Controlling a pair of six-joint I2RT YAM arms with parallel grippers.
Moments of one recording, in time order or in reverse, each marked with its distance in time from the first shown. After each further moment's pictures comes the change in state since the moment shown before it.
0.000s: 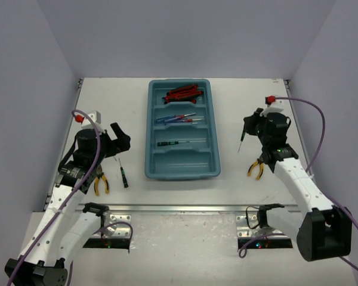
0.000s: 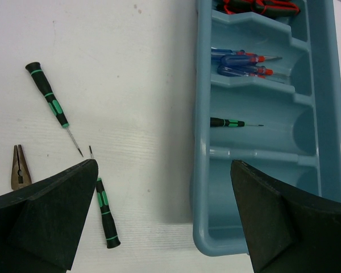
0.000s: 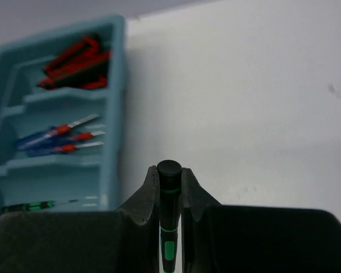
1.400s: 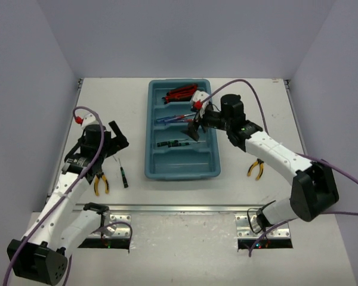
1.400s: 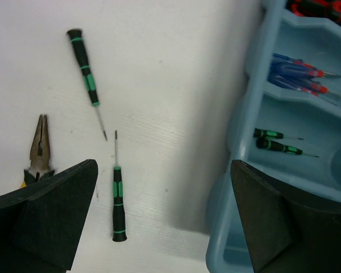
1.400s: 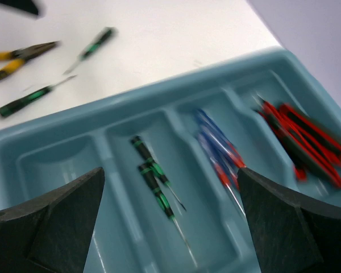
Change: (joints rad) left arm -0.001 0.110 0.005 -0.025 -0.125 -0.080; right arm 0.387 0.395 0.354 0.015 -0.687 -0.713
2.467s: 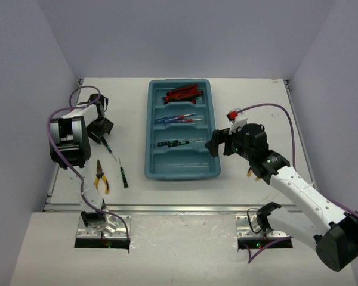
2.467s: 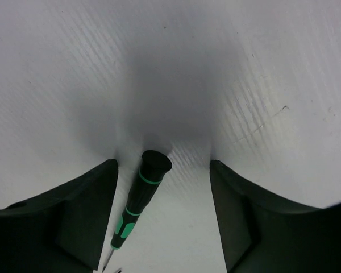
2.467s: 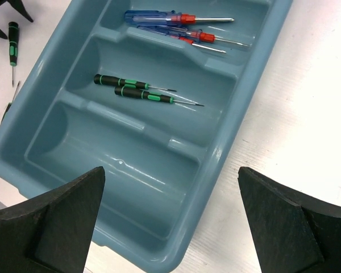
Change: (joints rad) left arm 0.335 1.219 0.651 -0.157 -0.113 -0.335; right arm -0.006 -0.509 -0.340 -0.260 0.578 0.629
